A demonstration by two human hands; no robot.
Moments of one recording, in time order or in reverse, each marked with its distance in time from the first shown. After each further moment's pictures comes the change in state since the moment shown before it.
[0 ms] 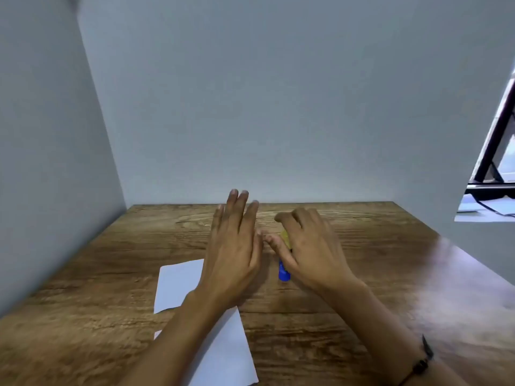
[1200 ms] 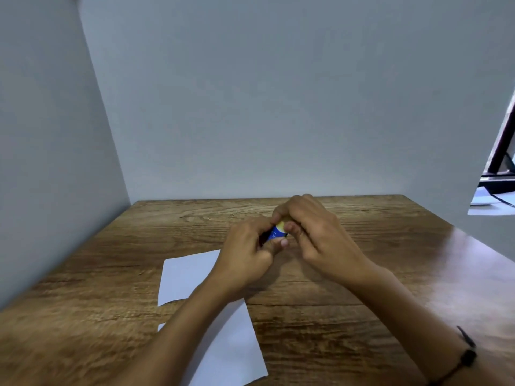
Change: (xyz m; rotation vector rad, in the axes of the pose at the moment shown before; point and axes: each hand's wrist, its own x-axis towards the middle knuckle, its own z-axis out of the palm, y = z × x) left_hand 0.003 0.009 -0.005 -0.390 -0.154 -0.063; right_hand 0.001 -0.001 -0.014 0.476 0.052 -0.240
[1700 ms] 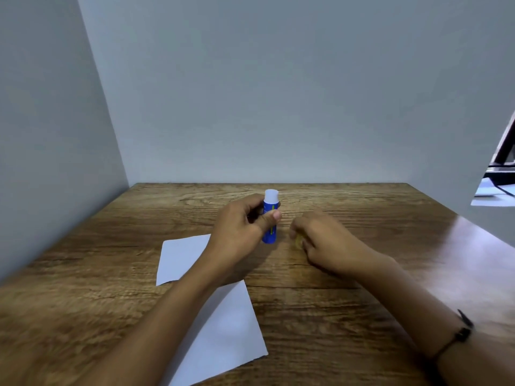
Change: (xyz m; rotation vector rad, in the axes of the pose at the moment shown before) left_hand -0.005 -0.007 -0.001 -0.288 0.079 -0.238; right_hand -0.018 0.042 0.024 -0.262 -0.388 0.283
